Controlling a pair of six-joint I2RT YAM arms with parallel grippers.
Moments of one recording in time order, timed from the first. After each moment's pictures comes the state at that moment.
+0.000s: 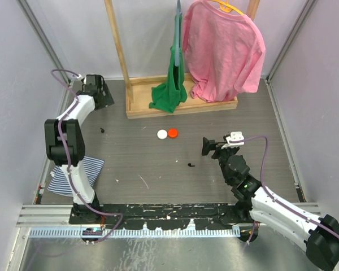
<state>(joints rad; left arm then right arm) -0.03 1.91 1.49 -0.43 -0.31 -0.38 0.72 0.64 0.19 0.44 0.57 0.16</state>
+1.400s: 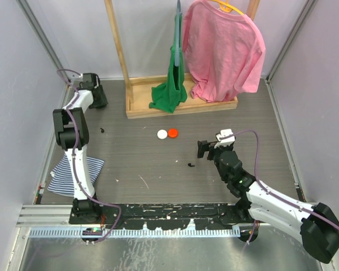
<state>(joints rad) 0.08 2.34 1.90 -0.44 -0.11 -0.23 0.72 0.79 0.22 0.43 0.51 0.16</state>
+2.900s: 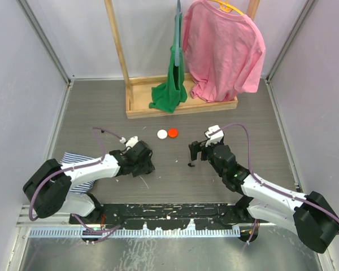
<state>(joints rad) -0.81 1.36 0.66 -0.39 -0.20 -1.09 0.72 0.94 0.30 0.39 0.32 0.14</state>
